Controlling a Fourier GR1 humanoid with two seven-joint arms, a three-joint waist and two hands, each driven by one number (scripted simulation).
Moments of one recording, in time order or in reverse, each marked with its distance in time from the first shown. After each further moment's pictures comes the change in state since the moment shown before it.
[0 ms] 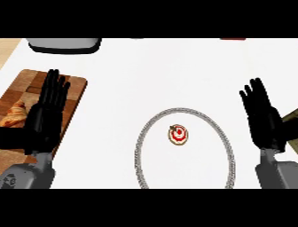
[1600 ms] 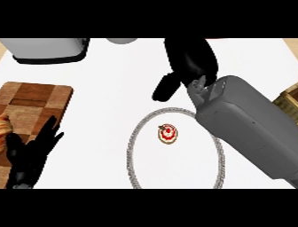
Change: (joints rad) left arm 0.233 0.153 -0.026 0.141 0.010 -0.126 0.202; right arm -0.876 -0.120 0.556 0.059 0.784 0.192 0.891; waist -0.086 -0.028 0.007
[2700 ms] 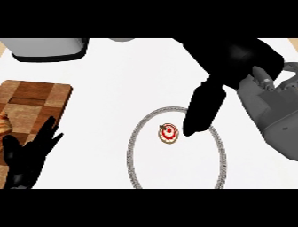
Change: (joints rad) left arm 0.017 -0.003 0.013 -0.021 -0.003 -0.014 -0.003; right arm -0.104 -0.206 -0.044 -0.254 -0.522 0.369 0.268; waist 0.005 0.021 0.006
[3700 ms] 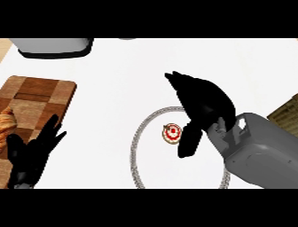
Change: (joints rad) left arm -0.016 -0.019 0.002 0.009 -0.027 -0.016 -0.008; right arm 0.269 0.049 0.192 -0.032 0.225 -0.145 -0.048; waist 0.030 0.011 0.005
